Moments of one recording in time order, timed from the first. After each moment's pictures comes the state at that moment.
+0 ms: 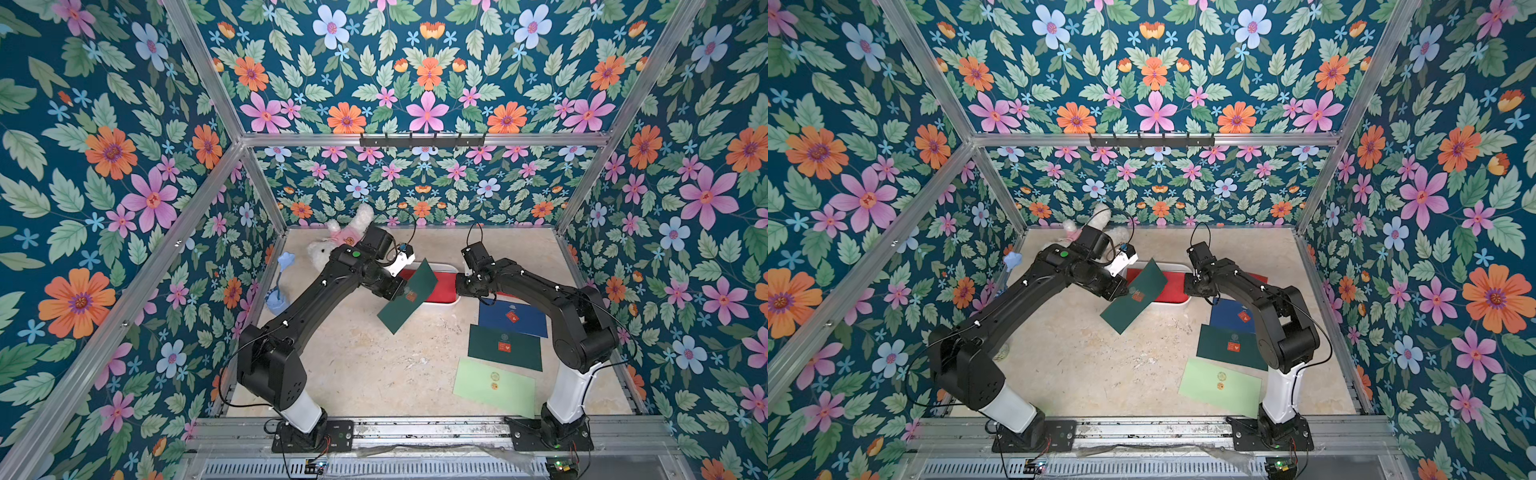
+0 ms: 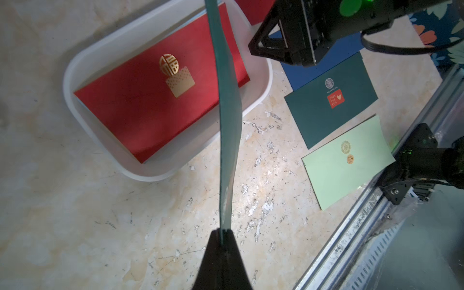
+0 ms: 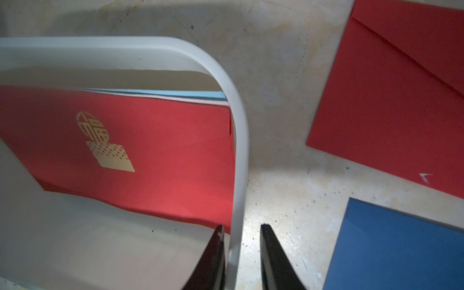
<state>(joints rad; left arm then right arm) -0.55 1.63 1.55 -1.01 0.32 0.14 0.46 1.87 1.33 -0.56 -0.04 0.45</state>
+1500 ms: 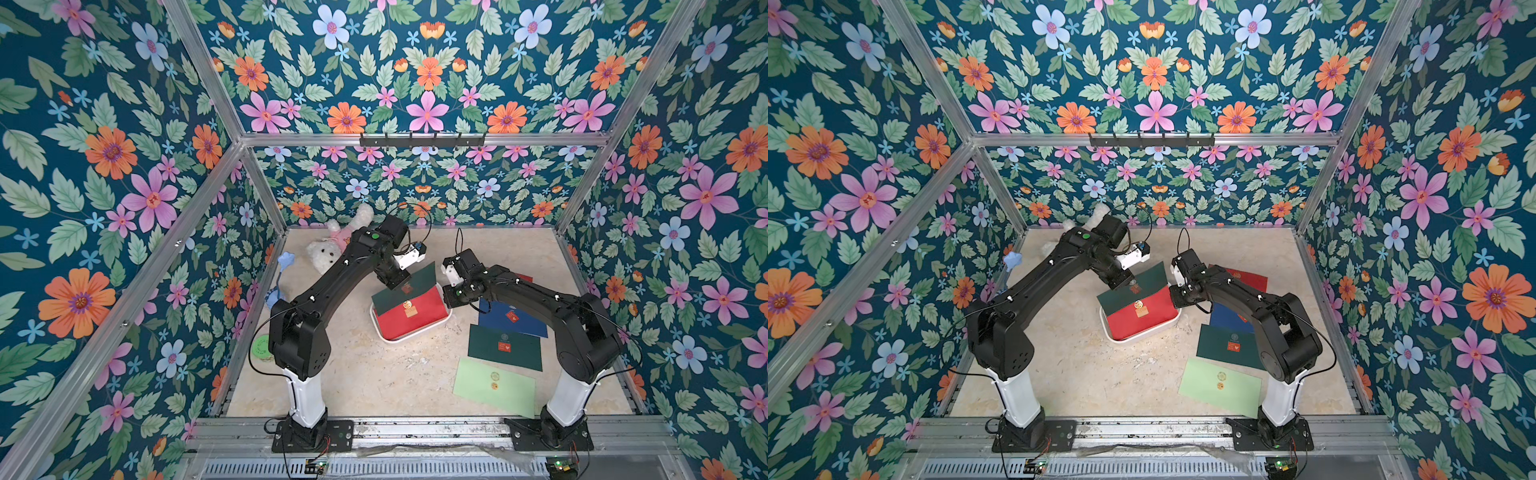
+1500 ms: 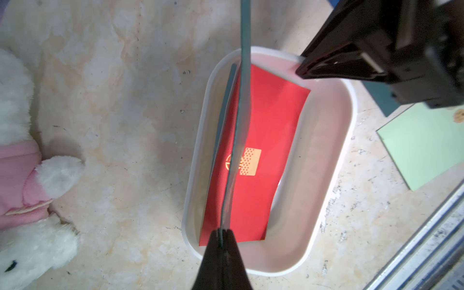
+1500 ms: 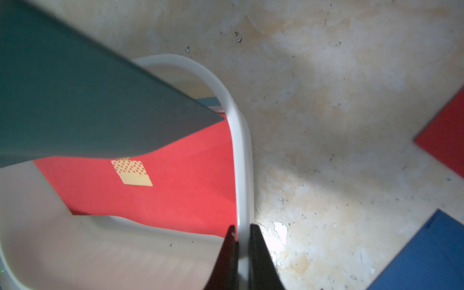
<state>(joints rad) -0.57 1.84 1.80 -1.17 0.15 0.42 0.58 1.81 1.28 -0.56 -0.15 0.23</state>
